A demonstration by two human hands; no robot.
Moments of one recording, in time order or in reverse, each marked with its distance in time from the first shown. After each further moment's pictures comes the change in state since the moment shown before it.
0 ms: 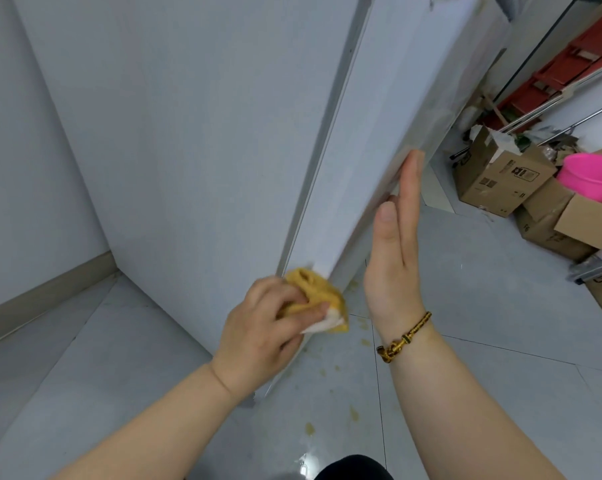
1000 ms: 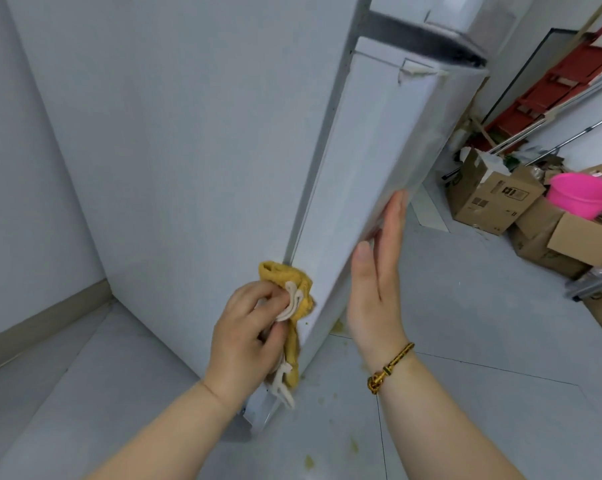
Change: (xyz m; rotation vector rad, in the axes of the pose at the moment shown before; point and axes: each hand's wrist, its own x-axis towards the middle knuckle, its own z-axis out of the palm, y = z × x) left_hand 0.024 -0.006 -0.001 -0.130 0.115 -0.301; right_hand 0.004 0.001 0.002 -0.034 -0.005 0.029
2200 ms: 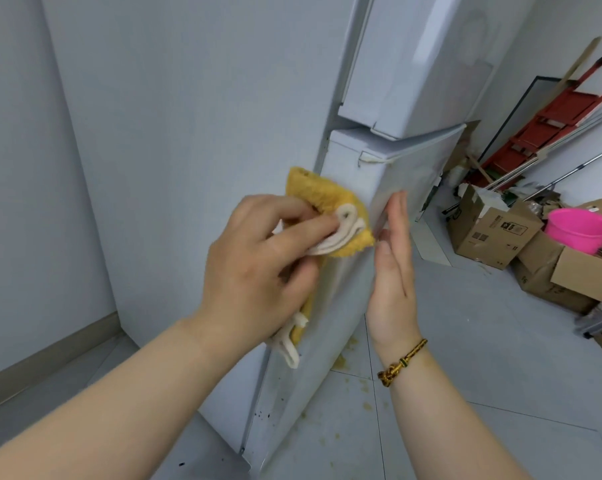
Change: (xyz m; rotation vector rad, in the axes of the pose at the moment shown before) left_hand 0.121 0.079 -0.050 0.120 0.175 0.396; right_hand 0.034 -0.035 -0.025 0.136 0.012 -0.050
